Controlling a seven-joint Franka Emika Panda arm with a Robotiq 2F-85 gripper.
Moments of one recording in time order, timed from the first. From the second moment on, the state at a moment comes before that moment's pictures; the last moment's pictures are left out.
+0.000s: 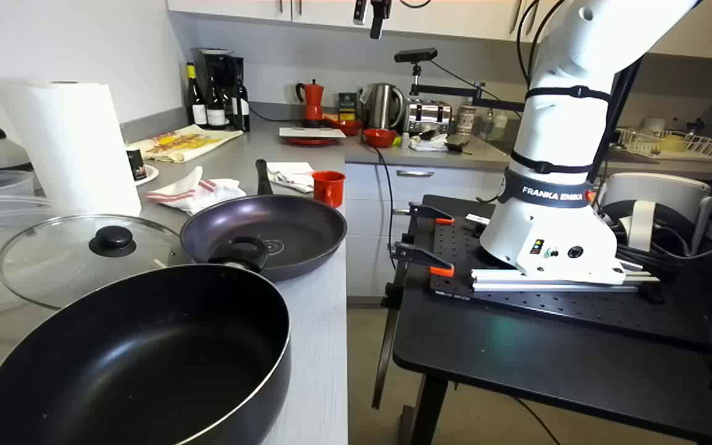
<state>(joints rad) -0.16 -0.63 -0.32 -2.49 -0.03 1.94 -0.24</state>
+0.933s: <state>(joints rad) -0.16 -0.63 -0.32 -2.49 -0.03 1.94 -0.24</state>
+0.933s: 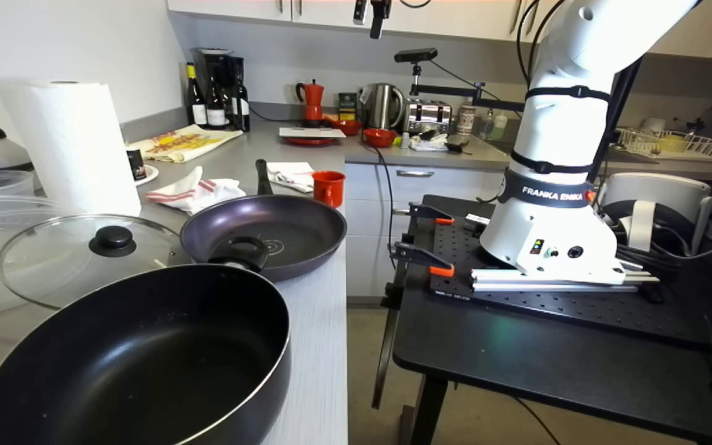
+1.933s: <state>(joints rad) -0.13 -0.28 -0.23 -2.30 -0.01 1.93 -0.21</state>
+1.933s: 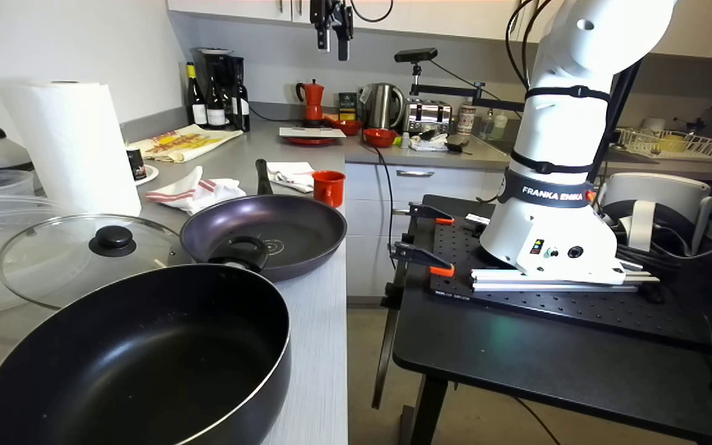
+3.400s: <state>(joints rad) -0.13 0.13 -0.13 -2.24 0.47 1.95 0.20</state>
